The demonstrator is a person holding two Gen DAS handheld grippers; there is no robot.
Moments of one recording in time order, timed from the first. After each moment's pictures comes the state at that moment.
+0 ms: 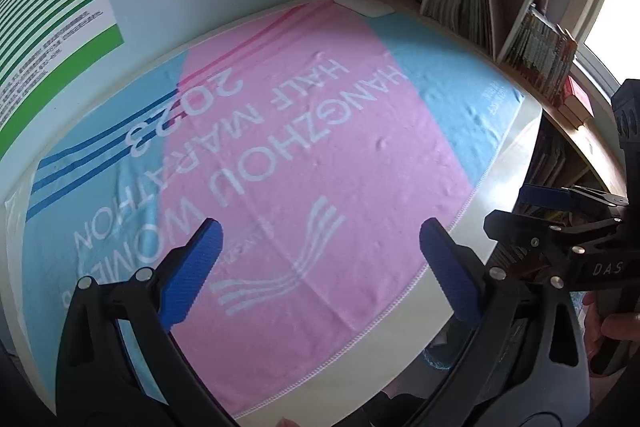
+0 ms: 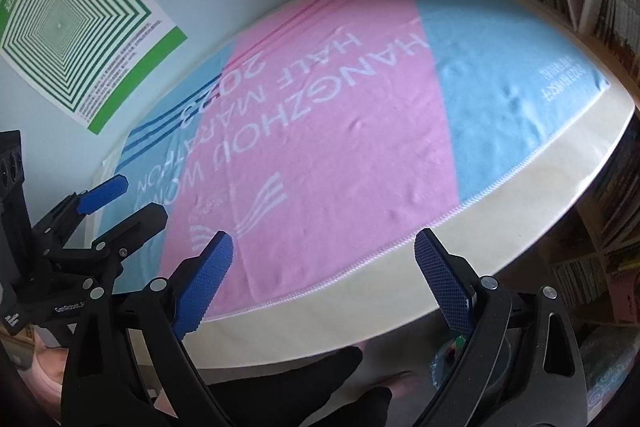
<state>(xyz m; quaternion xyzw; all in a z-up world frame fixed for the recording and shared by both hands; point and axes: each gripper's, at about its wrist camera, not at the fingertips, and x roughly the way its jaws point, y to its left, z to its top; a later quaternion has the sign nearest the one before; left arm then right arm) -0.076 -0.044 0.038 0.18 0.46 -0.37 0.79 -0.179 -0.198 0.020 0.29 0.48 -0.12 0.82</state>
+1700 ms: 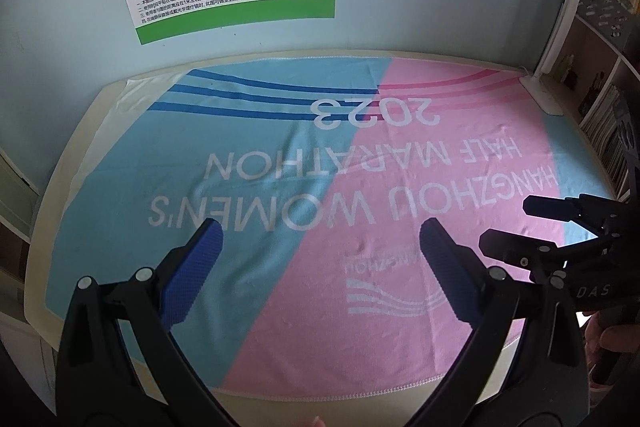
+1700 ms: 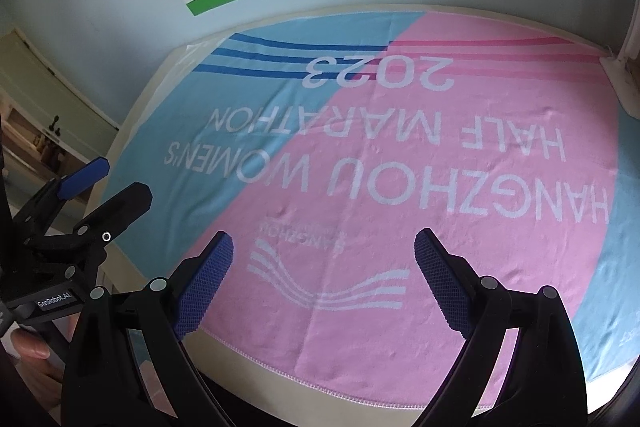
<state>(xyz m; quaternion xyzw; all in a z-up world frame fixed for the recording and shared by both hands) -0.031 0.057 0.056 0.05 0.45 -0.09 0.89 -0.016 -0.130 0.020 0.11 0.53 0.14 0.83</state>
